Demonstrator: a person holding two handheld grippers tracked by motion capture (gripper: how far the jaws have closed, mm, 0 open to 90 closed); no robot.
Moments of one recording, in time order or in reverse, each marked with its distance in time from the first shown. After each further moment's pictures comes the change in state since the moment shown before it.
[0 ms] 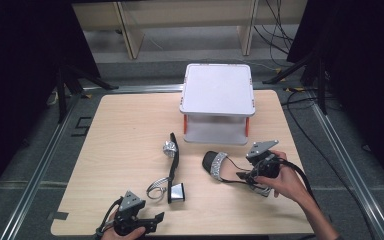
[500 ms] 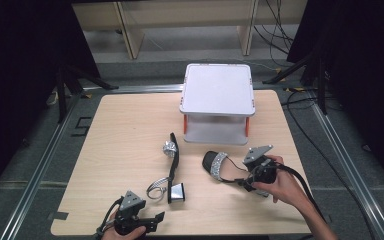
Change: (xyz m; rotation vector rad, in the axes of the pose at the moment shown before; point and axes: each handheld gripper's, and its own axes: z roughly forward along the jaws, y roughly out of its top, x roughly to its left) left arm 0.001 0.000 0.002 0.001 0.002 -0.013; right arm 0.017 0.004 0.000 0.062 0.005 -0.033
